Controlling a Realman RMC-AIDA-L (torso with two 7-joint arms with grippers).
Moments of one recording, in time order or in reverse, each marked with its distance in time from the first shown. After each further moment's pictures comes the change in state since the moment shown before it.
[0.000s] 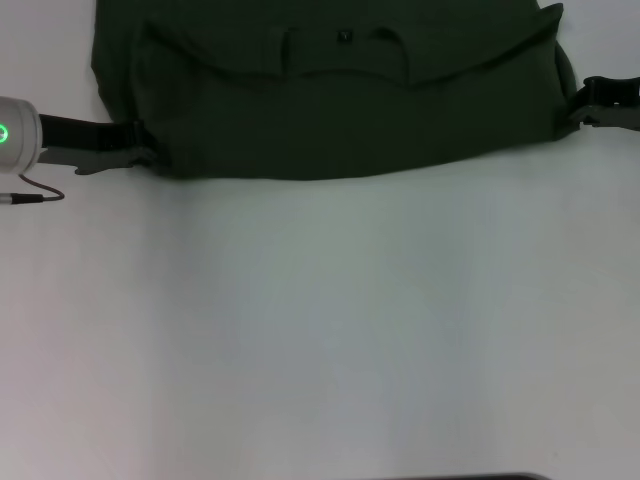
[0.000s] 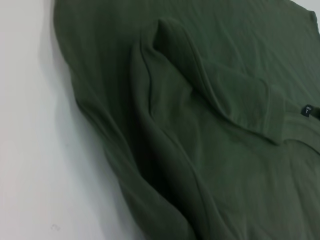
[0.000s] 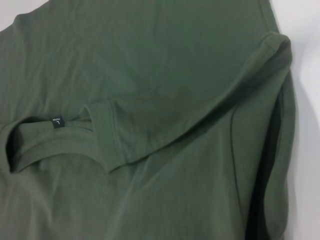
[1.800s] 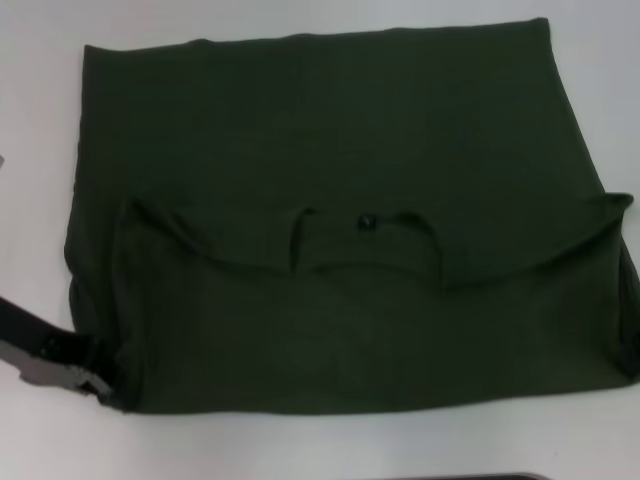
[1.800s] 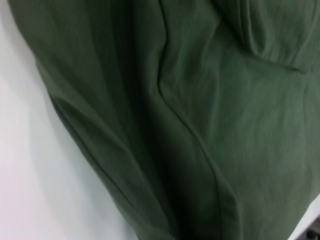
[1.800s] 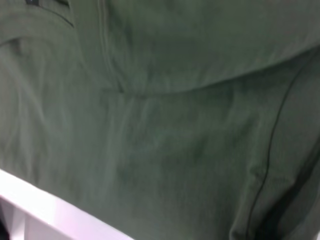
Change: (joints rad) left arm 0.101 -0.001 0.007 0.152 0.297 0.704 -0.009; right arm -0.105 0.031 -0.066 -0.190 -0.312 -0.688 -0.030
